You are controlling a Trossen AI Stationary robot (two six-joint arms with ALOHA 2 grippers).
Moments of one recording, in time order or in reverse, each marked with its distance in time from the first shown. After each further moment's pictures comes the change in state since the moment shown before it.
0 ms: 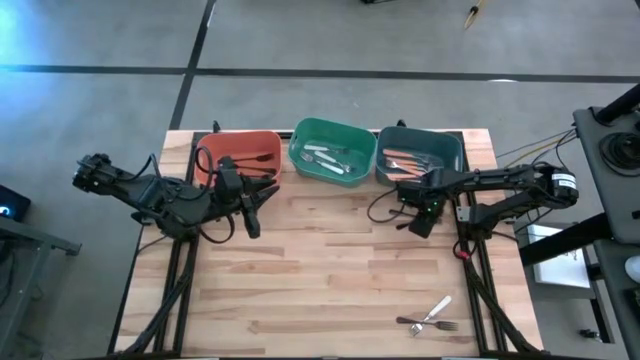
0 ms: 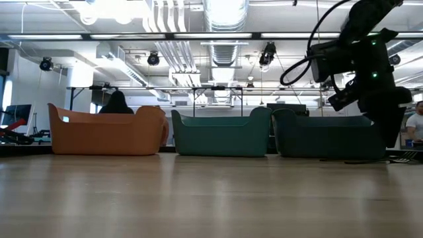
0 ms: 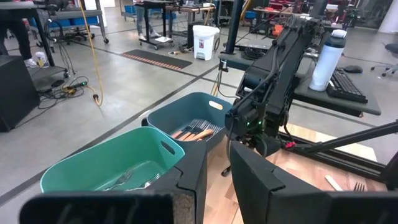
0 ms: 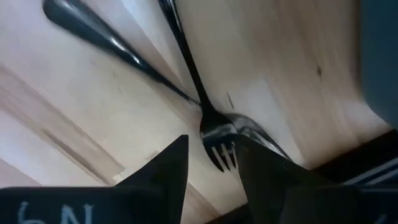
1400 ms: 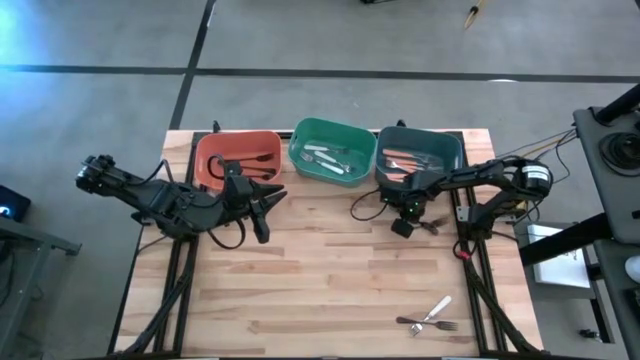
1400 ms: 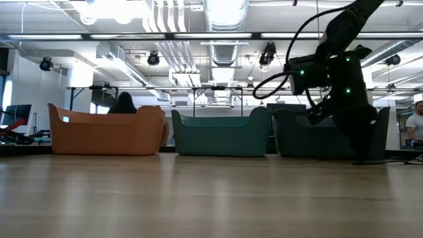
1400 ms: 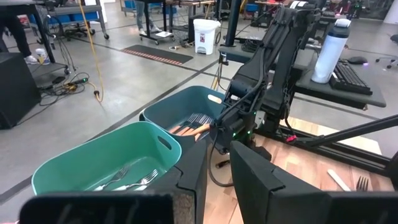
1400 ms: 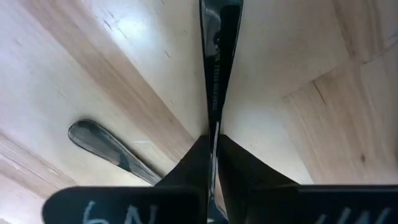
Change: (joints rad) left arm 0.000 0.059 0.000 0.024 0.000 -0.011; right arm 0.001 0.240 0.067 0.207 -0.024 0.001
